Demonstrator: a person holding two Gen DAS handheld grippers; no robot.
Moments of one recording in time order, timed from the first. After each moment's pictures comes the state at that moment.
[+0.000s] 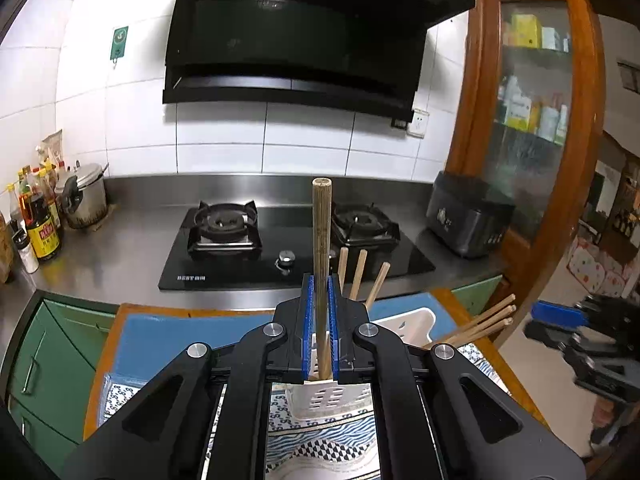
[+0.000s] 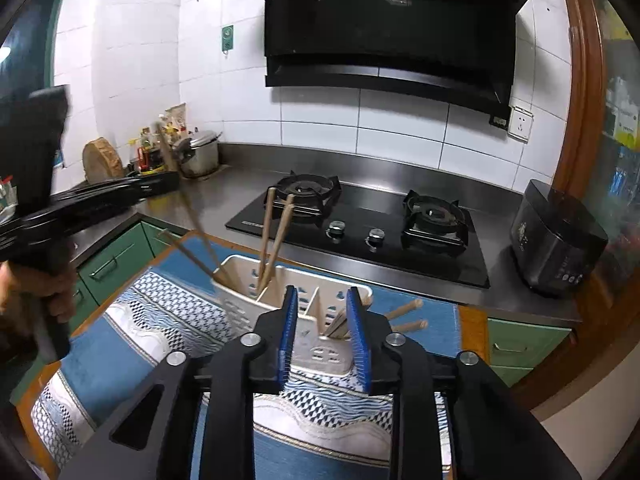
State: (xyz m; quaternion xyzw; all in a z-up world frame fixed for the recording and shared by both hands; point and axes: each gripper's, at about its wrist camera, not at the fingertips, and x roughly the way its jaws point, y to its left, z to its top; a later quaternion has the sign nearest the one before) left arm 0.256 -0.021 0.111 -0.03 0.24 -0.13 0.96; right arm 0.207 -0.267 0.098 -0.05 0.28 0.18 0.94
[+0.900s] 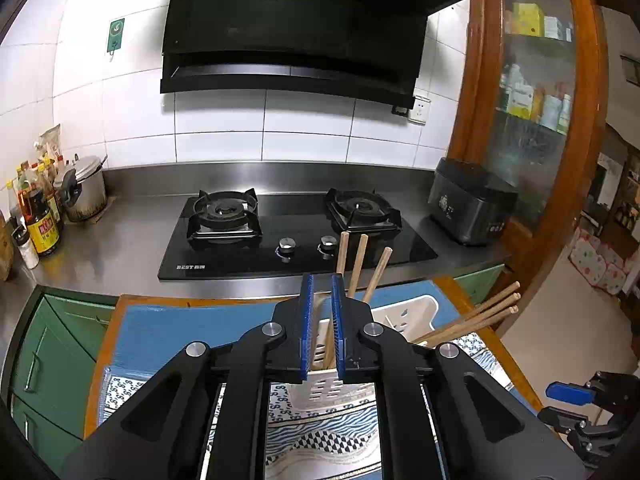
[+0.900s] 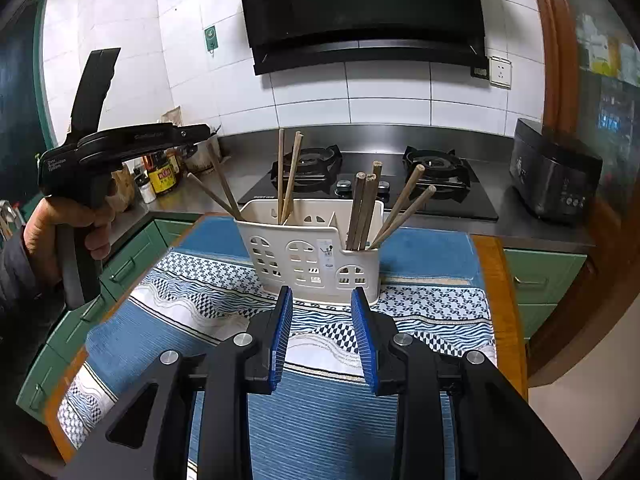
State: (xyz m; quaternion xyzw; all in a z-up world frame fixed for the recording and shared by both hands) left arm 0.257 -0.024 0.103 -0.02 0.25 -0.13 0.96; right arm 0.143 -0.284 0.048 0.02 0.31 0.18 0.93
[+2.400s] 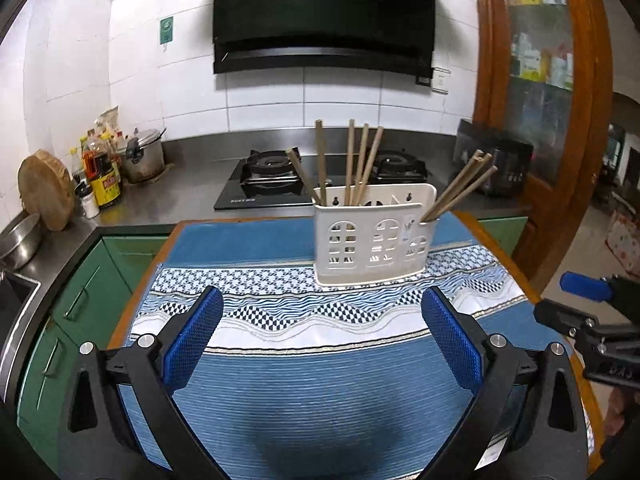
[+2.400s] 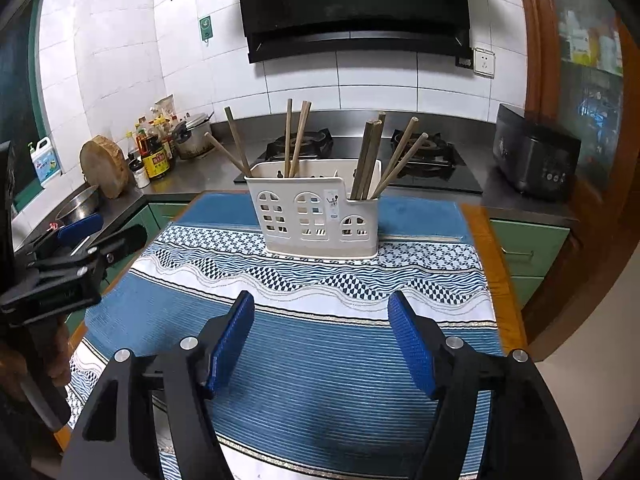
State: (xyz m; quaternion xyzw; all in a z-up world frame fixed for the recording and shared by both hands) left arm 0.077 -0.032 0.037 0.01 0.27 -0.04 0.96; right arm 0.080 -0.270 0.025 0.01 0.33 0.15 0.93
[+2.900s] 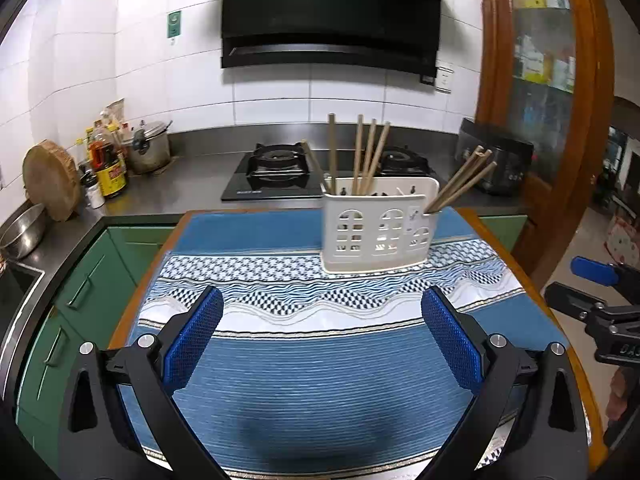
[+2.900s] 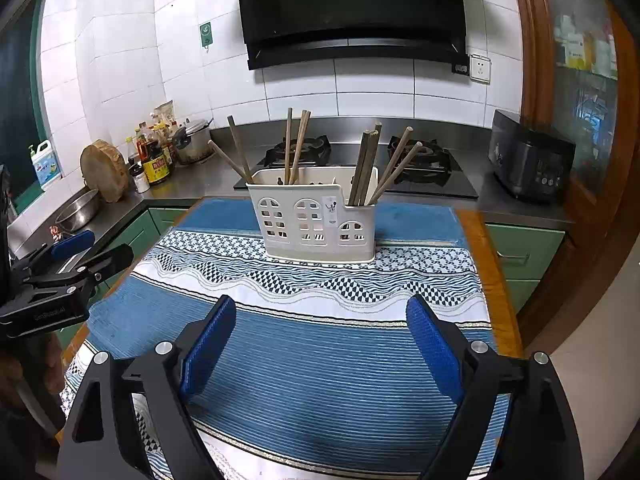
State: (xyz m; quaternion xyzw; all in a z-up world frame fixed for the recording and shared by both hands) left arm 0.061 -0.016 0.038 0.00 0.28 -0.03 0.96; right arm 0.070 -0.273 0.032 0.01 0.31 0.14 0.94
